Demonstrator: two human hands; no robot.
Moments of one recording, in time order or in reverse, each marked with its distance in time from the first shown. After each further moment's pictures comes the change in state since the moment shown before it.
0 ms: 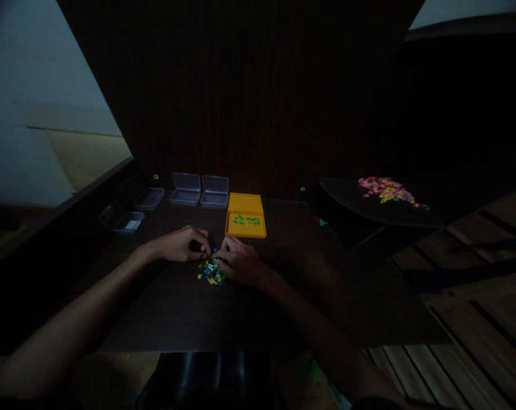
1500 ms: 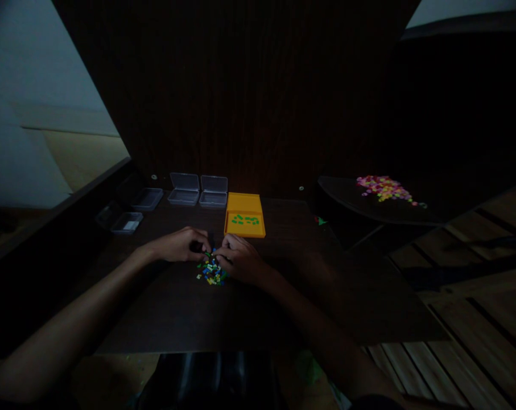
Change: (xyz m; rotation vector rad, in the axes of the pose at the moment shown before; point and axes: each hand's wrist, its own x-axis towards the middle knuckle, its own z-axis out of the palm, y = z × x) left_hand 0.001 0.002 0.000 0.015 -0.007 -0.077; right_hand 0.002 0.004 -0.001 0.046 0.090 -0.035
